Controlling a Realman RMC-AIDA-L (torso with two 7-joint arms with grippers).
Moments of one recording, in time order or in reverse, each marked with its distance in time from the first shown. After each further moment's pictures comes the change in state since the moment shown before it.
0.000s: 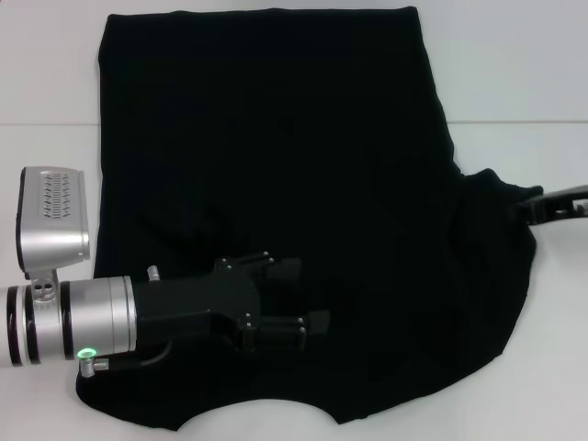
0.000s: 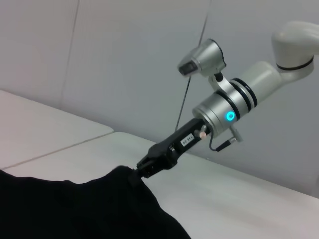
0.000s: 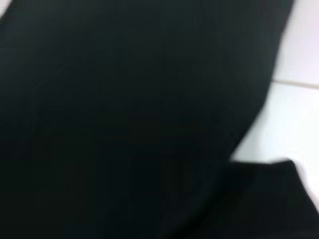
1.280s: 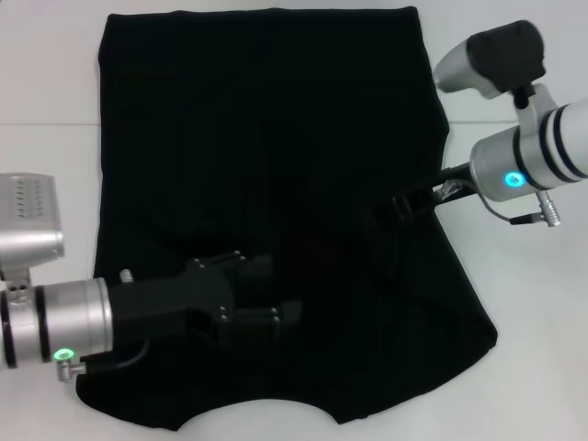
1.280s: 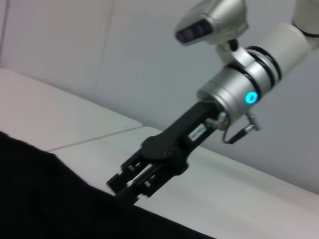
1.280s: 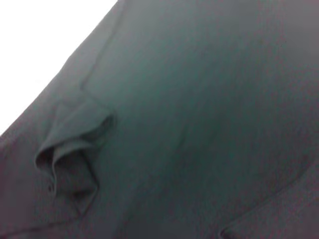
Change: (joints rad) left arm 0.030 0.008 -0.053 0.021 0.024 -0.014 -0.046; right arm 0.161 0.090 -0.339 -0.041 0.048 0.007 0.233
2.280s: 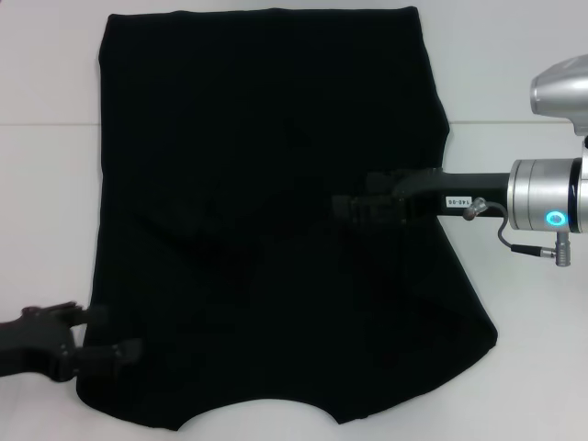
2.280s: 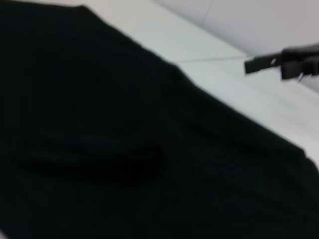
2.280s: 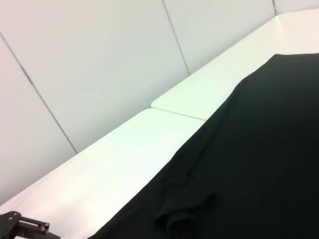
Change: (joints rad) left arm 0.156 0.027 -0.207 0.370 0.289 0.125 -0.262; right arm -0.177 -0.002 0.113 0.063 0.513 -0.152 -0.543
